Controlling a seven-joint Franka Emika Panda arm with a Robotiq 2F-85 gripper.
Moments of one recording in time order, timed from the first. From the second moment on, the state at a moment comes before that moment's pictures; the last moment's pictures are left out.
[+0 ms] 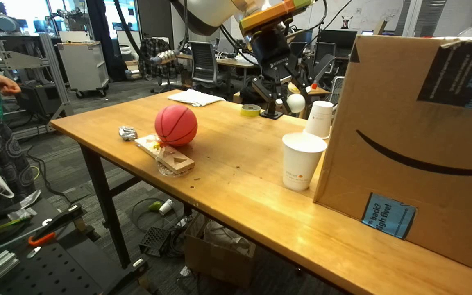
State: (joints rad) arm -0.05 0.30 -0.06 -1.83 -0.78 1.78 -0.39
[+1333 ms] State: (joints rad) arm -0.09 0.31 -0.06 -1.83 -0.81 1.77 -0.41
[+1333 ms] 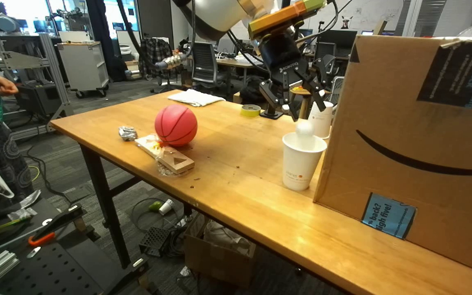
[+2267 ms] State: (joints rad) arm -0.07 0.31 -0.04 -1.80 -0.81 1.77 -0.41
